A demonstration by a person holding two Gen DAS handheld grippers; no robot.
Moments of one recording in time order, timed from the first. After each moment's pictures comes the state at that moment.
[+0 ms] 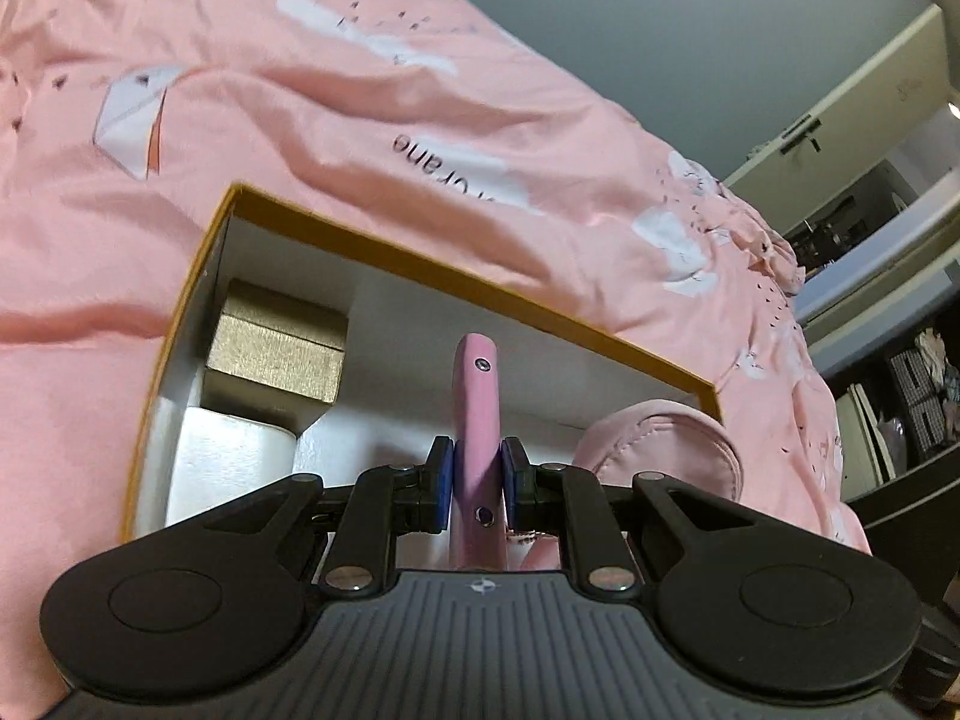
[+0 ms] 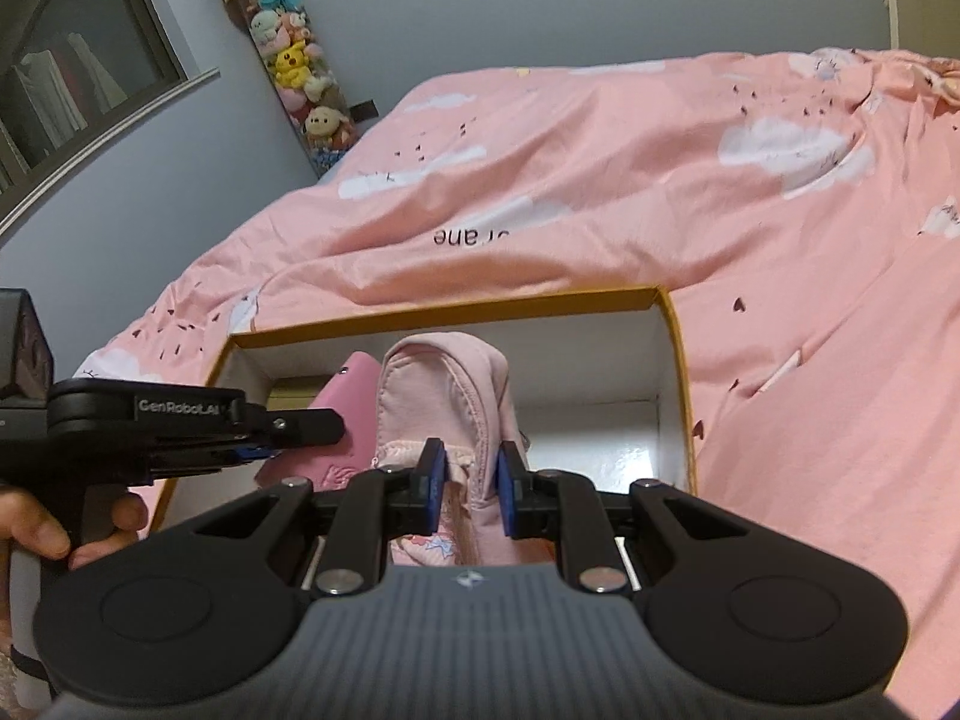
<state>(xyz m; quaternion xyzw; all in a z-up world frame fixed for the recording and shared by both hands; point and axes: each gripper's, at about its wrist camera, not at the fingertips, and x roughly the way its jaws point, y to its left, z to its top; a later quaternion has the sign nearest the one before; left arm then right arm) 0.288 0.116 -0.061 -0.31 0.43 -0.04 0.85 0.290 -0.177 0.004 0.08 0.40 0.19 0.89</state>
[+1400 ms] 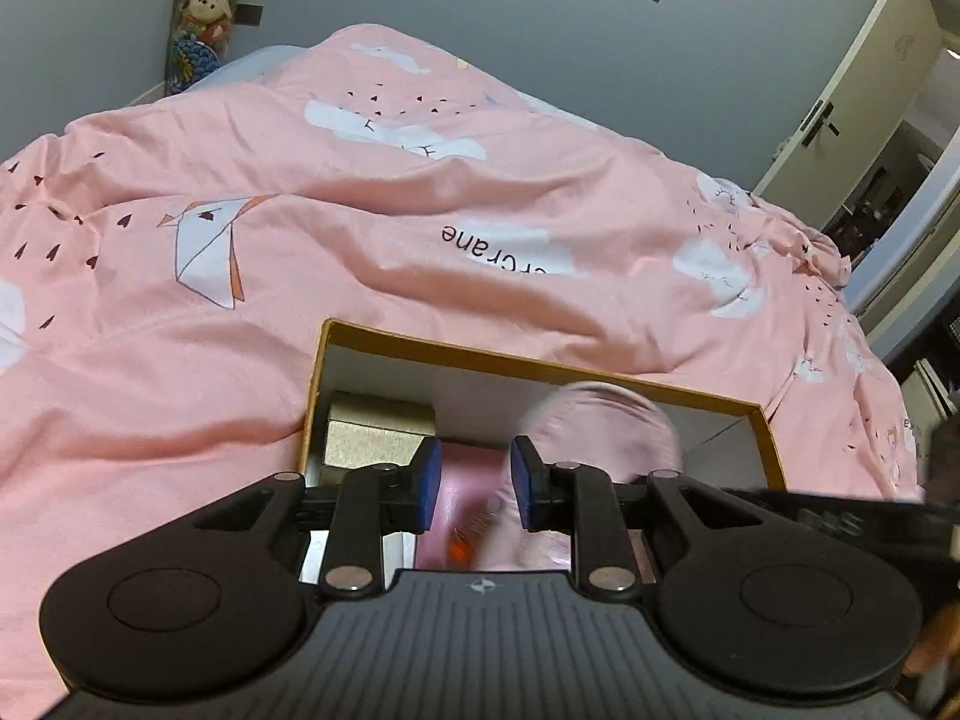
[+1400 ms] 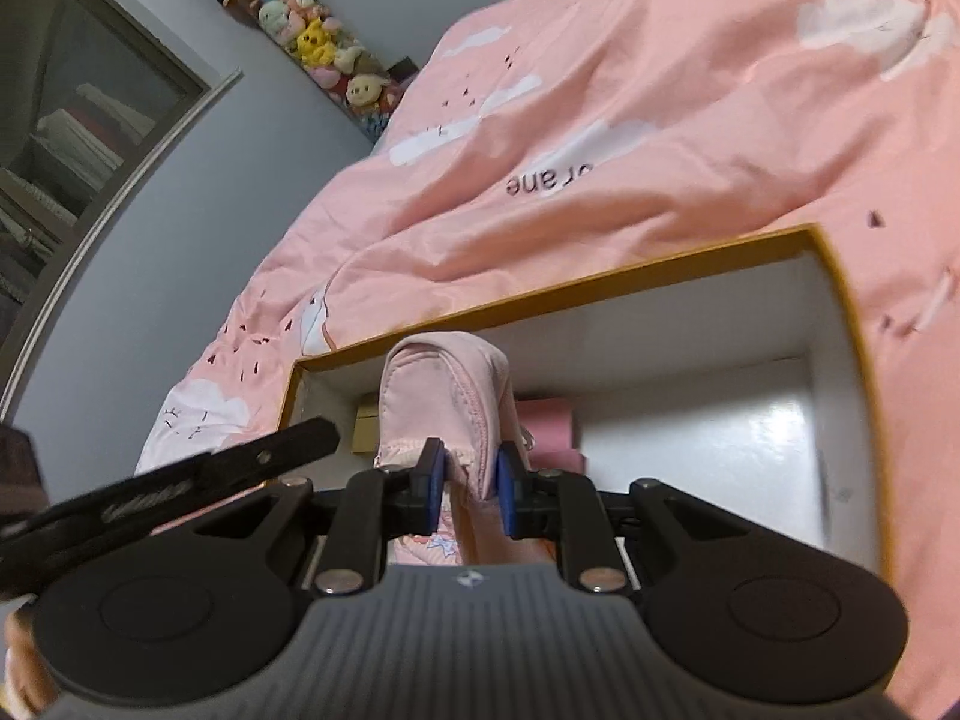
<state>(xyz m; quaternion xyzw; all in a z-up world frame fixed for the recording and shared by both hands) 0.250 0.129 -0.012 -0.20 0.39 0.01 0.90 0.350 -0.143 -0.017 0.20 0.47 0.25 0.82</state>
